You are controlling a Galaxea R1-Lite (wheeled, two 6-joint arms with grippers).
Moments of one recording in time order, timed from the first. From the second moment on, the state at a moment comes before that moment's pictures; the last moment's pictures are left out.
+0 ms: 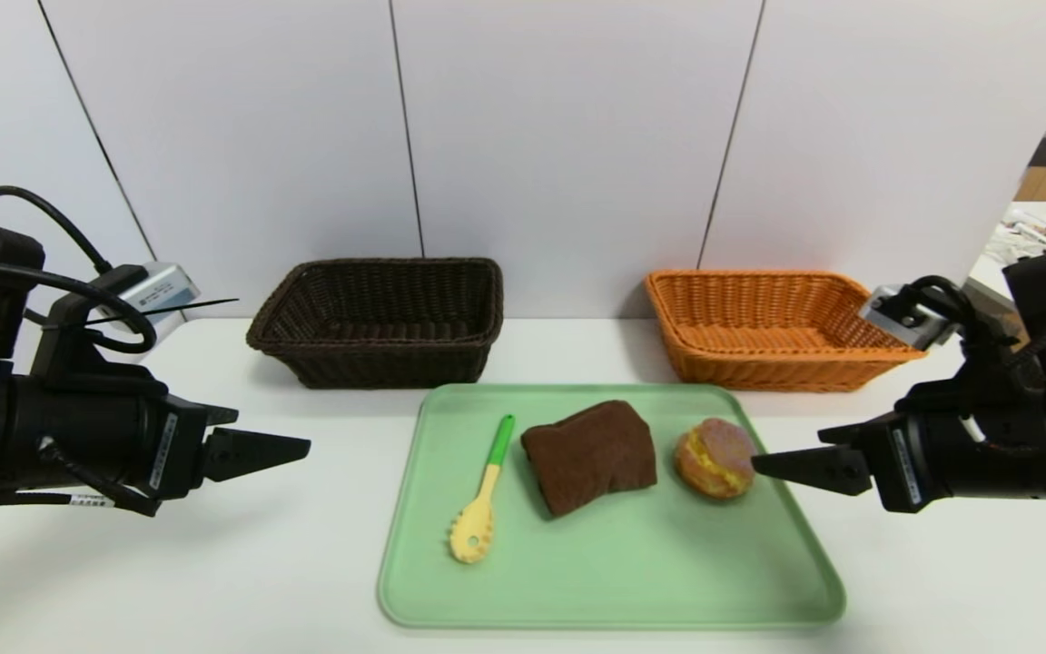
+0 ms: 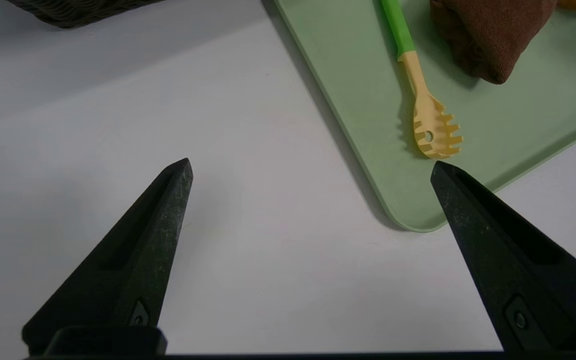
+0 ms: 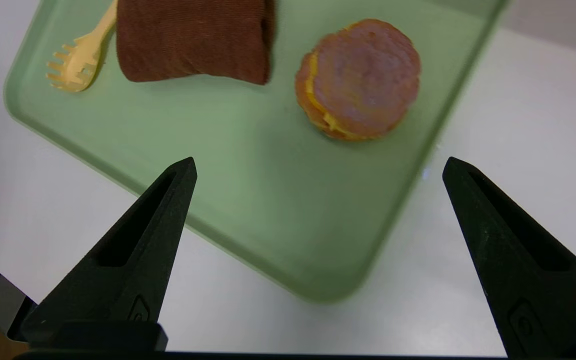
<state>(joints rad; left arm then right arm) -0.14 1.33 -0.88 0.21 -0.39 0.08 0.28 1.41 -0.85 0.16 0.31 0.00</state>
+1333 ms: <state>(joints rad) -0.19 1.34 -0.86 0.21 -0.41 0.09 0.35 1.80 -1.09 0.23 0.12 -0.03</state>
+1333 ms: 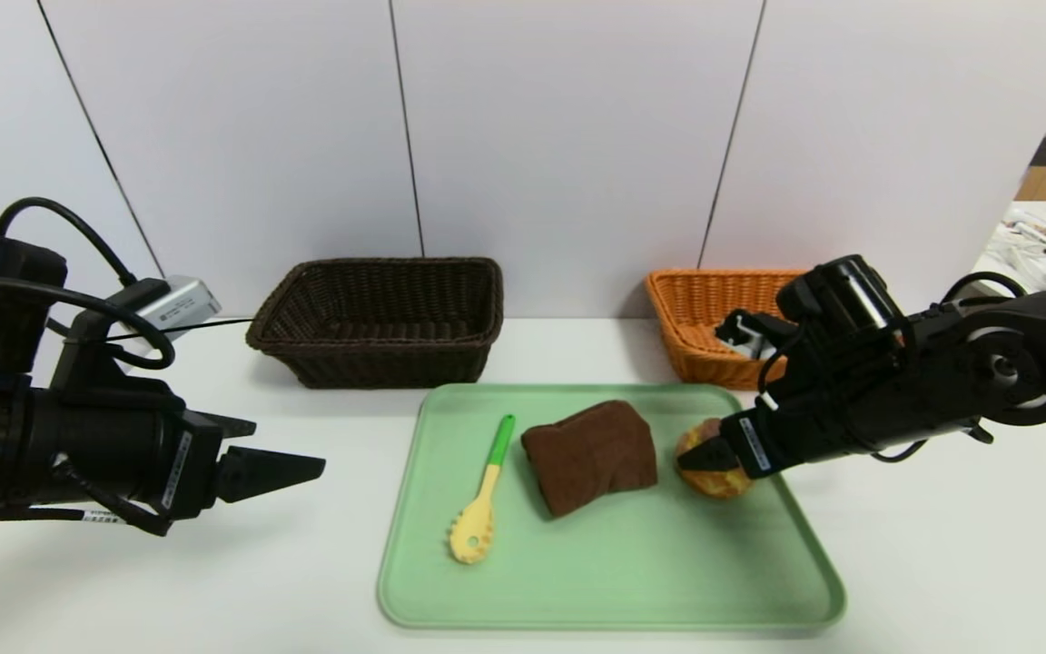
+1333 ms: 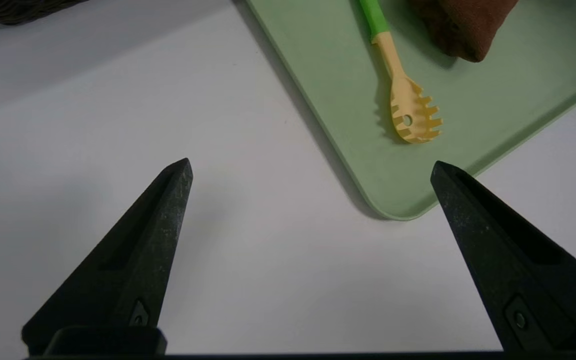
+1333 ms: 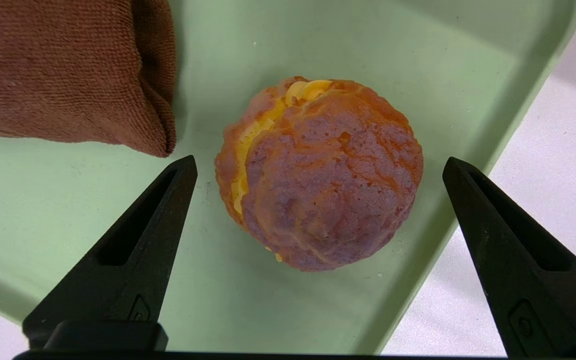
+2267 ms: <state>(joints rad) -0.24 1.33 -0.86 0.21 -0.47 0.15 0.38 1.83 -1.09 0.23 0.07 -0.05</state>
